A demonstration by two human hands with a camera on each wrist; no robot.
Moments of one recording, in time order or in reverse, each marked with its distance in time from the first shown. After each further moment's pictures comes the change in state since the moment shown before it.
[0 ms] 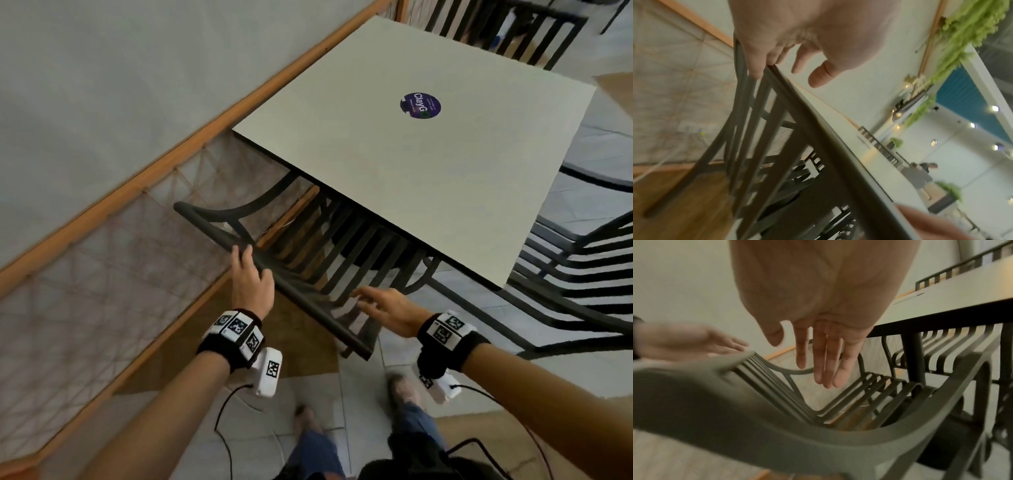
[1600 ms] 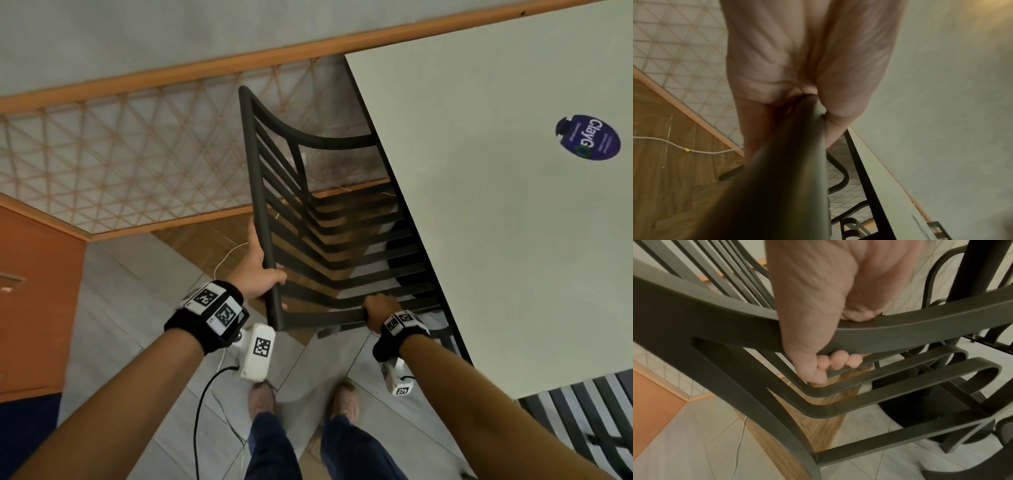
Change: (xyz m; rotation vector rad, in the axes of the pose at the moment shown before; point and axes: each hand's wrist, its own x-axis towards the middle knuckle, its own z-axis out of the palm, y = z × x) left_hand -0.066 0.038 0.093 -0.570 -0.031 -0.547; right_hand 0.128 0.149 -0.002 -0.825 -0.368 -0.135
